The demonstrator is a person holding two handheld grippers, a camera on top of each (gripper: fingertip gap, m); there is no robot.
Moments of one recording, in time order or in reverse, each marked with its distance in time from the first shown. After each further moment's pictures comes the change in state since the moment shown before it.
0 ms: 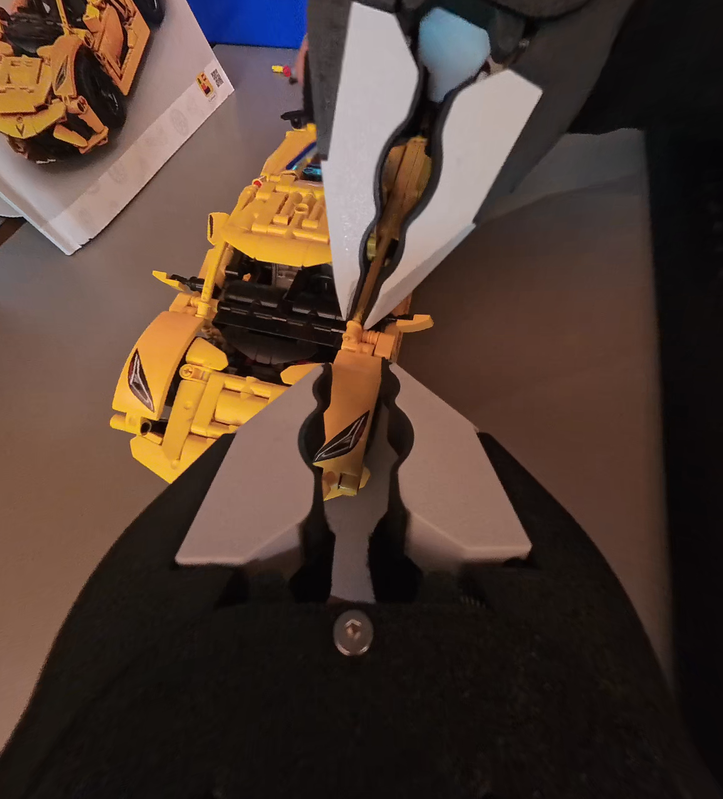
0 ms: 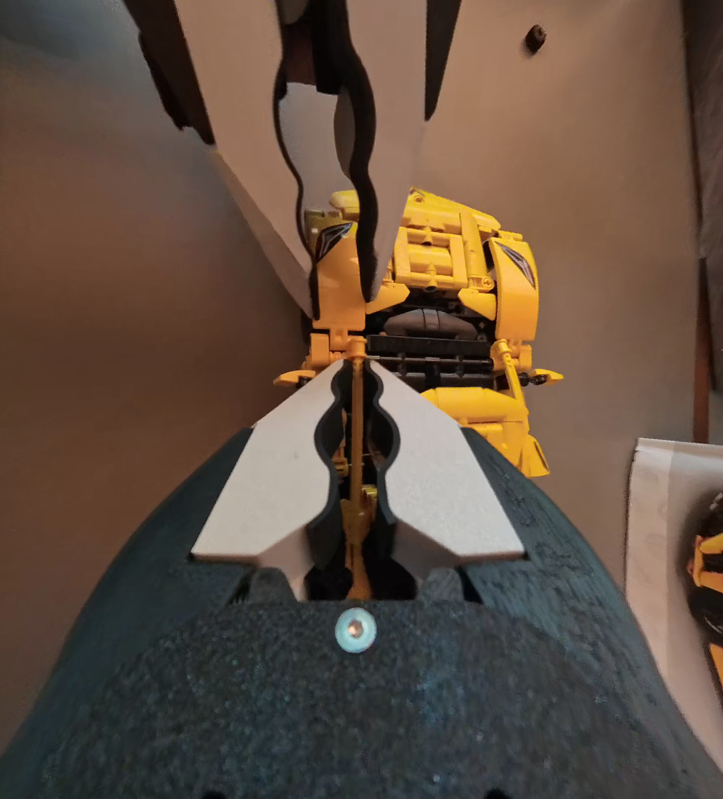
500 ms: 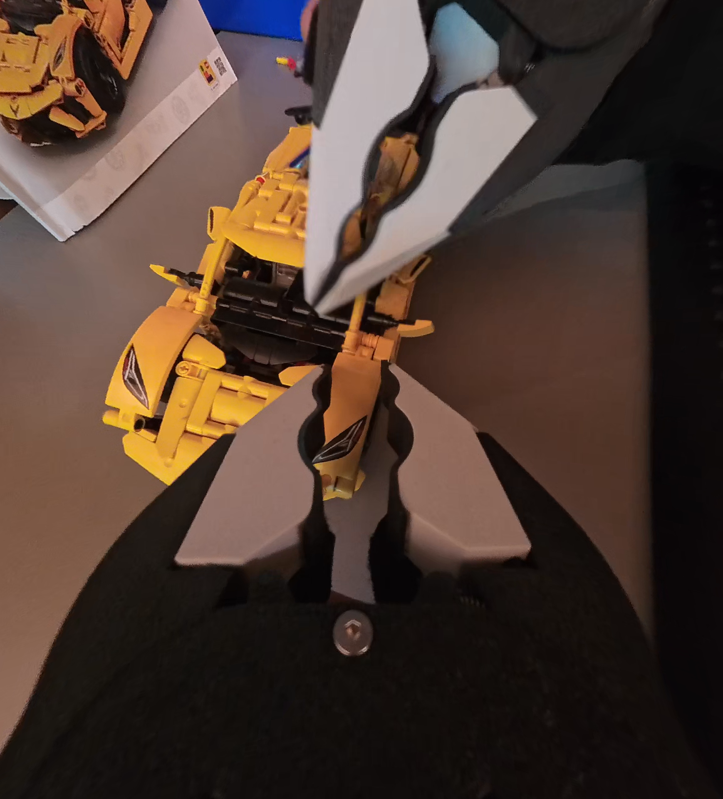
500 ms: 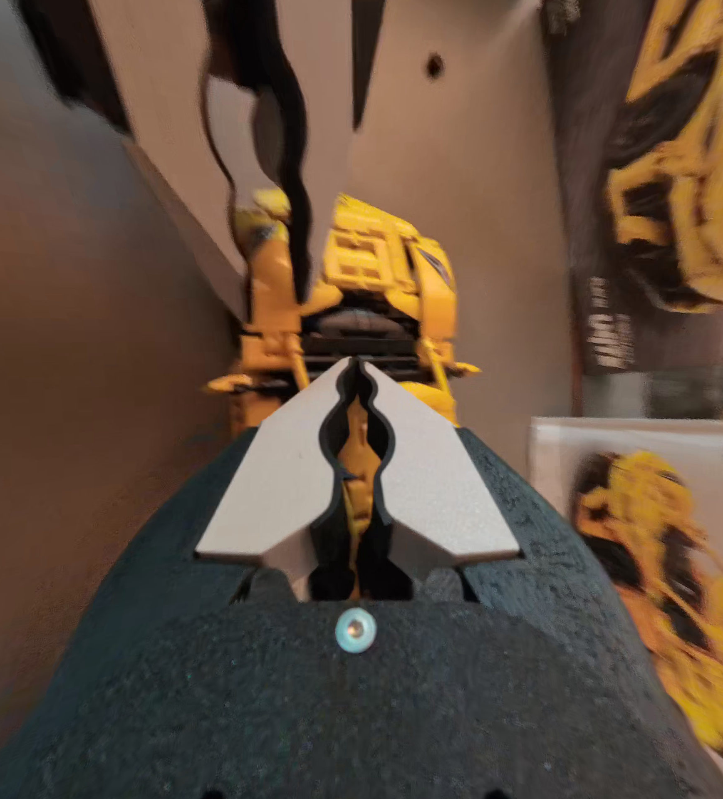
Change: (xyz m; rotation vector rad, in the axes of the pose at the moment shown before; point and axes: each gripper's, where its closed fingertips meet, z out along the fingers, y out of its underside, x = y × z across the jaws) left arm 0.001 -0.001 0.001 -0.010 0.000 -0.042; right arm 0.030 -0.001 -0.004 -0.003 0.232 -0.074
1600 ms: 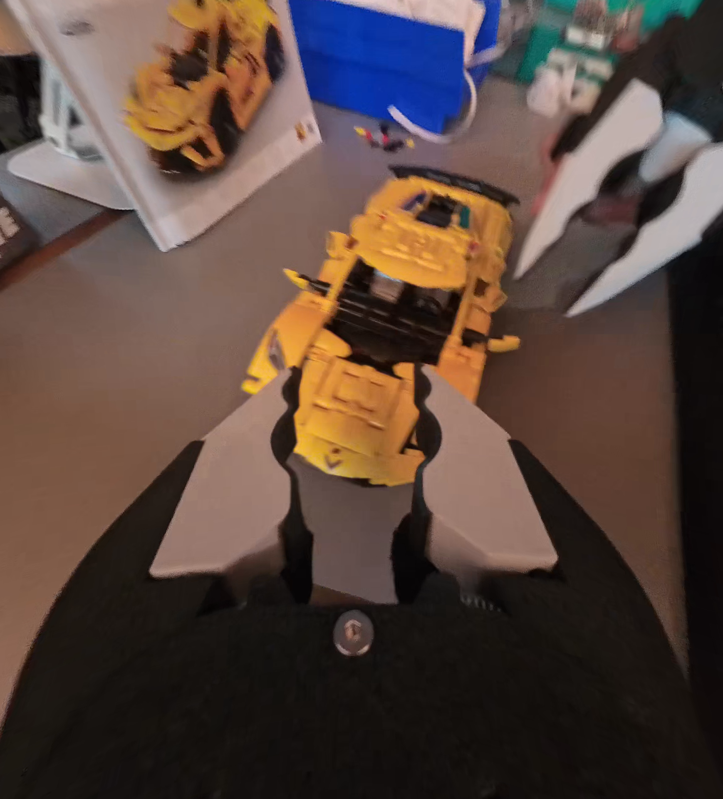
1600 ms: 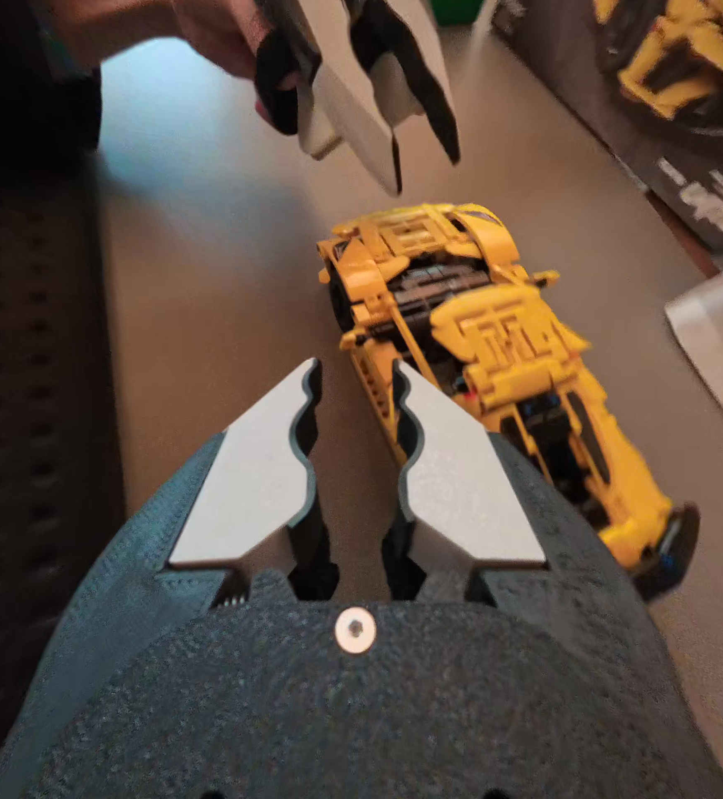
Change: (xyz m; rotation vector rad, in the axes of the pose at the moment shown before) left arm -0.059 -0.016 -0.022 0.130 -0.041 -0.155; right arm -0.045 0.023 -0.068 0.234 -0.111 0.485
